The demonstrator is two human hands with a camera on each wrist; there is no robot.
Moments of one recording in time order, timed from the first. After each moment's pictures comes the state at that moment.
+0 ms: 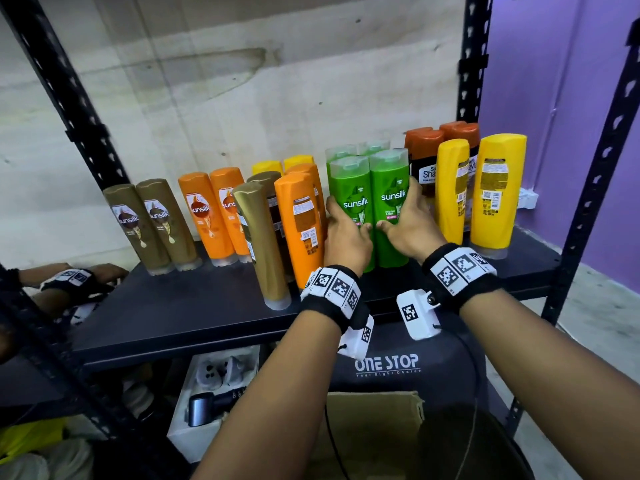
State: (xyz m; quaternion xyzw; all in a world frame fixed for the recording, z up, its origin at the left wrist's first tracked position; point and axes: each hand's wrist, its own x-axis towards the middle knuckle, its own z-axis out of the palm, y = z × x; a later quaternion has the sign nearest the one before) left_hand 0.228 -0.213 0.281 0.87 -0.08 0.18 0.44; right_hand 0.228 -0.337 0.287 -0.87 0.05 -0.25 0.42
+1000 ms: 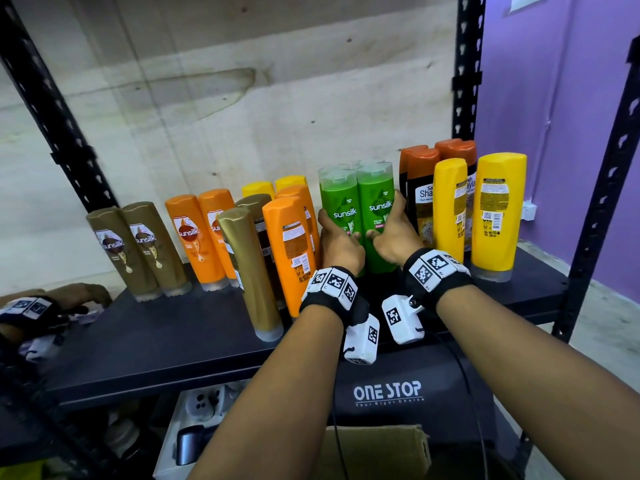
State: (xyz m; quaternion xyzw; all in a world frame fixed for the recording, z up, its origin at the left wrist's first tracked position) left_hand 0.282 -0.226 0.290 0.87 -0.03 0.13 0.47; right_hand 0.298 -0.340 0.282 -0.85 0.05 -0.23 0.46
